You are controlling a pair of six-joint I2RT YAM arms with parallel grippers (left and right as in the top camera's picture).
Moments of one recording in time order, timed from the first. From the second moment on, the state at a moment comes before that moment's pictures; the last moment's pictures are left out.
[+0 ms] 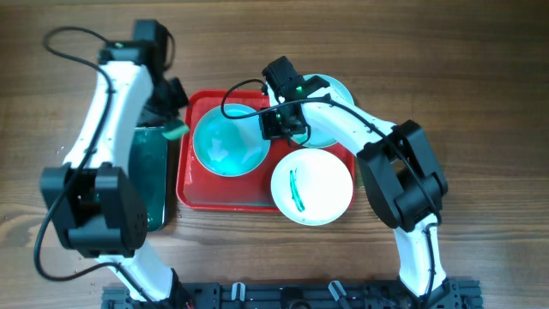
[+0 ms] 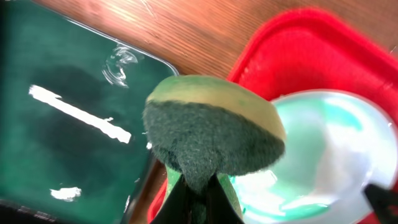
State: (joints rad) left arm -0.02 1.89 1.64 -1.24 -0.08 -0.47; right arm 0.58 2.19 1.59 -0.70 -0.28 0.40
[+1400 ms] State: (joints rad) left arm 0.23 1.81 1.68 -1.33 -0.02 -0.50; right arm 0.99 1.93 1.61 -0.72 0.84 0.46
